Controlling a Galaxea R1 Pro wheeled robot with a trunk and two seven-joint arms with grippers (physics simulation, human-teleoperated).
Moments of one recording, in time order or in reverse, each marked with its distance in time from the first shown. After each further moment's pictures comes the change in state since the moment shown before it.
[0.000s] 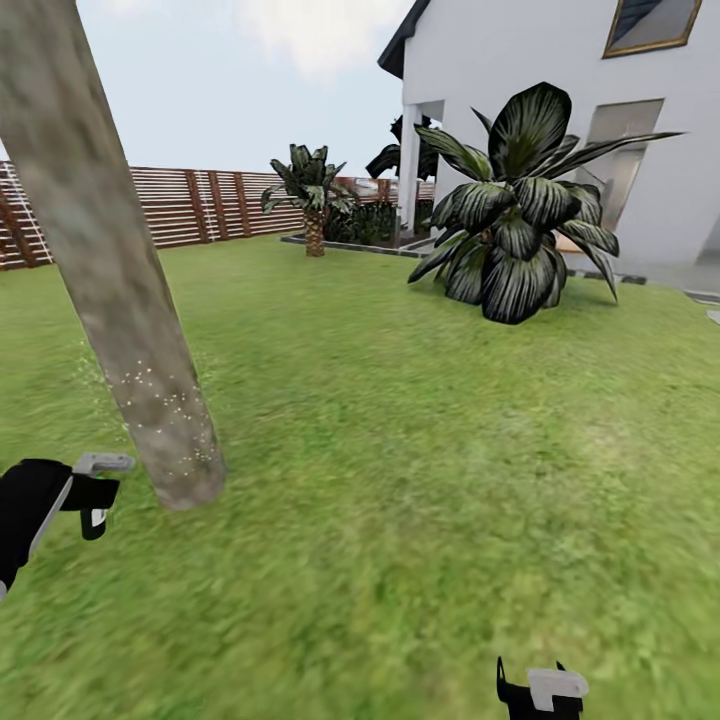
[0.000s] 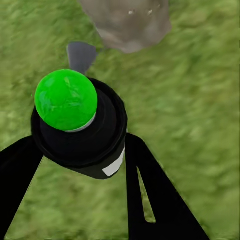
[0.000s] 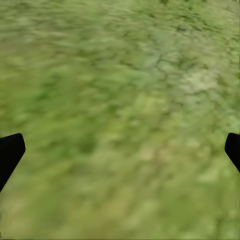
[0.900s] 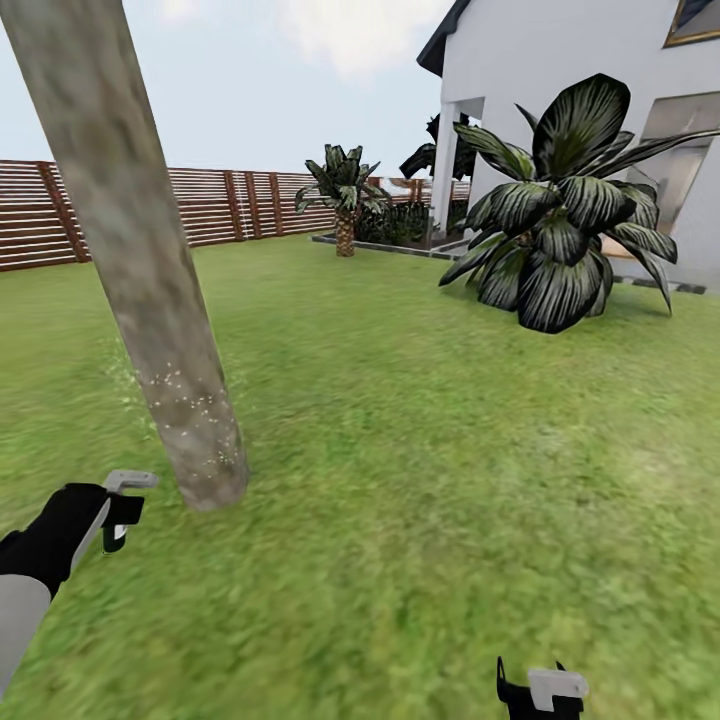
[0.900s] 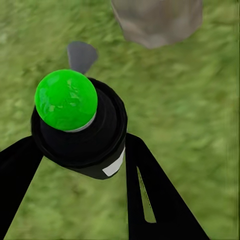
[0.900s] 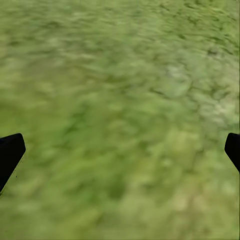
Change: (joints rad) left arm -0.001 -0.102 0.000 0.169 0.018 -0.172 0.160; right arm 0.000 0.000 0.000 0.000 -0.001 0.000 0.000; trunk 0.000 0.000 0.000
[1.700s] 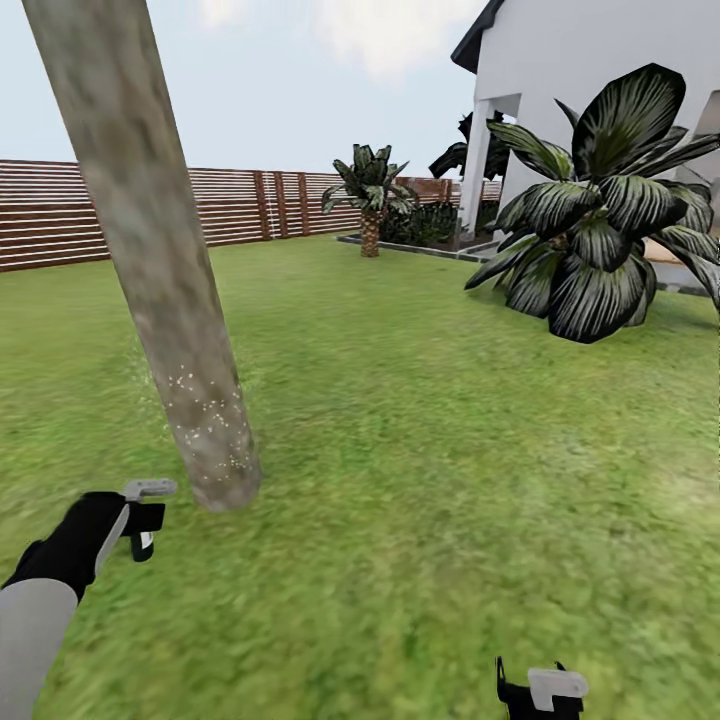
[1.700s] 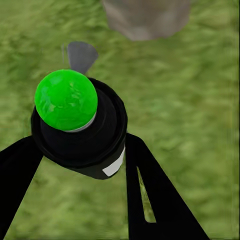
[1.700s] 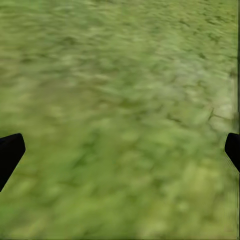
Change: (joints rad) left arm 0.009 -0.084 0.096 0.033 -0.006 -0.010 -0.006; right arm 0.000 0.000 0.000 0.000 0.000 0.000 0.000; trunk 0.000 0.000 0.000
